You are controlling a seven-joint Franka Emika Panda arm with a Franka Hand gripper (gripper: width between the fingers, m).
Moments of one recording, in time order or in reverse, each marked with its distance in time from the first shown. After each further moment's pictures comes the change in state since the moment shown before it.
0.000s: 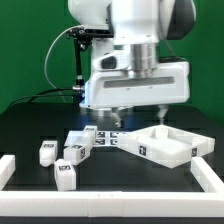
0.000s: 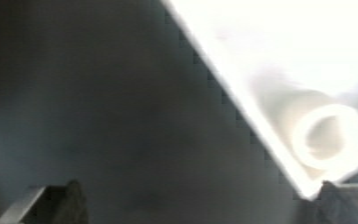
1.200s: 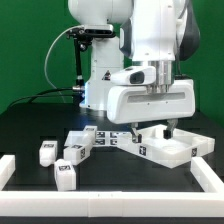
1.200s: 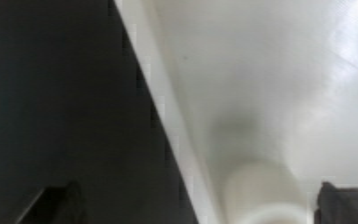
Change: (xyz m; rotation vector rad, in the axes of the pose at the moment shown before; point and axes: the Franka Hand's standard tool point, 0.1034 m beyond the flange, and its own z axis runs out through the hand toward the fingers) arm -0.018 -0.011 0.049 -0.066 0.041 -0.365
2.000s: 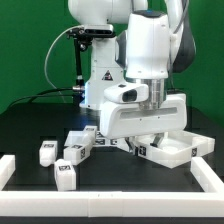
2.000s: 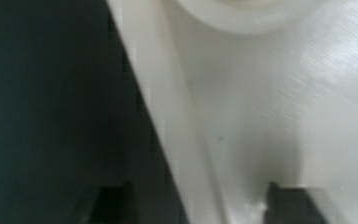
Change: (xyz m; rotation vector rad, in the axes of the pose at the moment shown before) arm -0.010 0.004 0.023 0.008 -0.047 0.019
